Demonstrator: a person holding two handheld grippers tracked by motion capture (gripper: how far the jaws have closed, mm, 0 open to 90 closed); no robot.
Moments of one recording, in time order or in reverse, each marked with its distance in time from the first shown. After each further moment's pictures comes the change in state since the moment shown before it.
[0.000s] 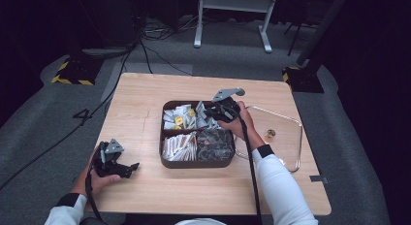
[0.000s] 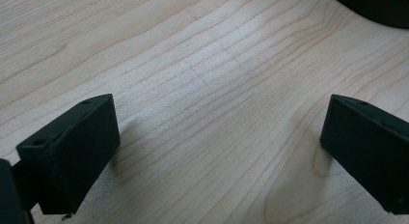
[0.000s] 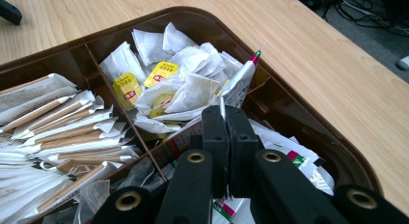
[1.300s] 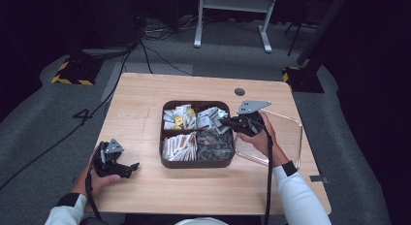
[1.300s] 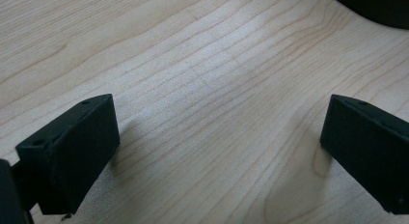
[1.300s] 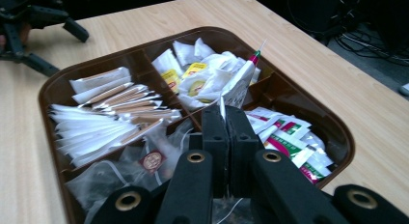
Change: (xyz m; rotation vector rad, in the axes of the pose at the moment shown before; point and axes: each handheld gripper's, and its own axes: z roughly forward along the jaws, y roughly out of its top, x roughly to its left) left arm 0.000 0.000 0.000 0.000 -0.001 -0.001; right arm 0.018 -0.040 -0.075 -0.144 0.044 0.002
